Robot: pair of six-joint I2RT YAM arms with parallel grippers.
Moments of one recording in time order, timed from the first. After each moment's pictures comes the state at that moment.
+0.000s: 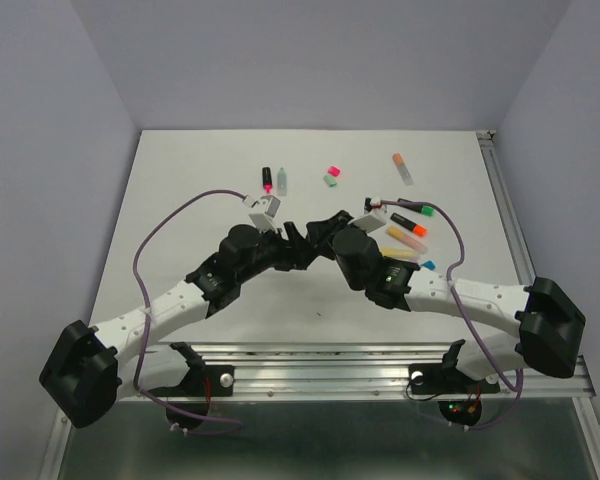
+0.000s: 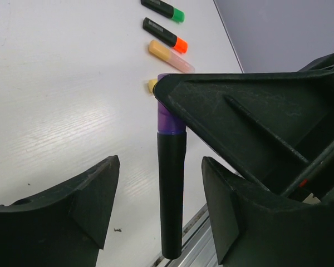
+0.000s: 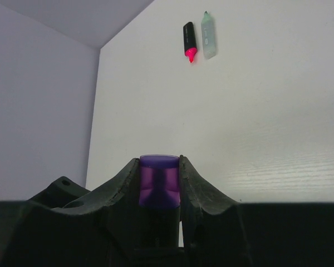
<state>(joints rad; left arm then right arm) -0.74 1.08 0.60 0.21 0.11 -0.72 1.03 1.35 0.87 0.19 0.73 1.04</state>
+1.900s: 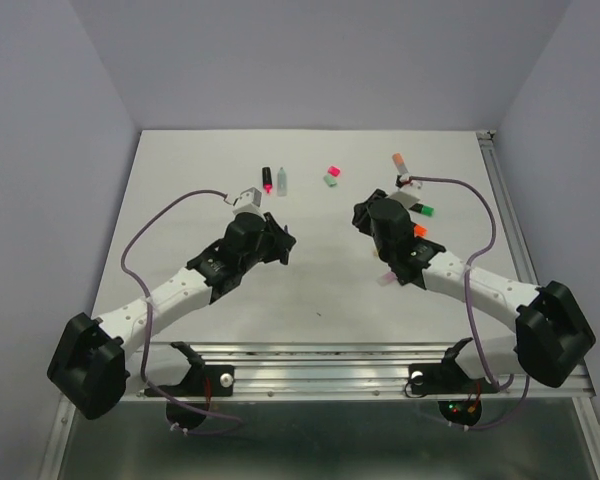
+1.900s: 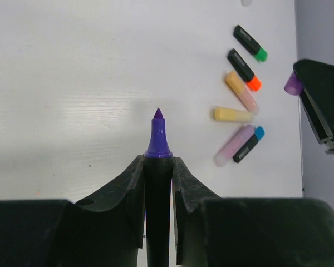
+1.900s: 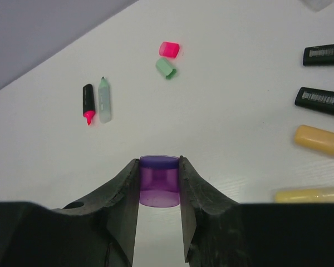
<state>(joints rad) -0.72 1.13 0.70 -0.05 -0.15 -0.86 0.69 1.31 0.82 0.14 0.64 0.78</state>
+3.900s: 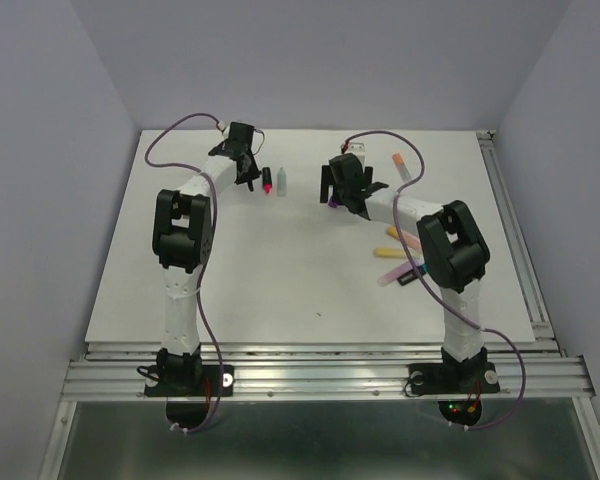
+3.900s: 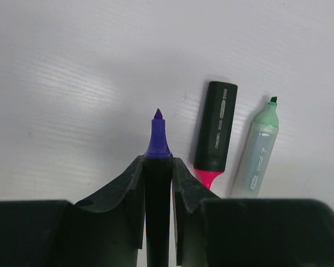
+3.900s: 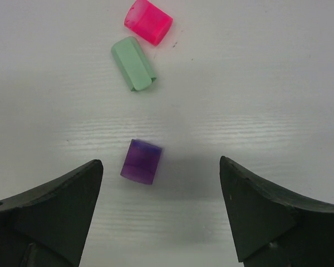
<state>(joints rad) -0.23 2.21 1.80 -0.44 -0.17 -0.50 0.53 2.14 1.53 -0.09 0.41 0.38</state>
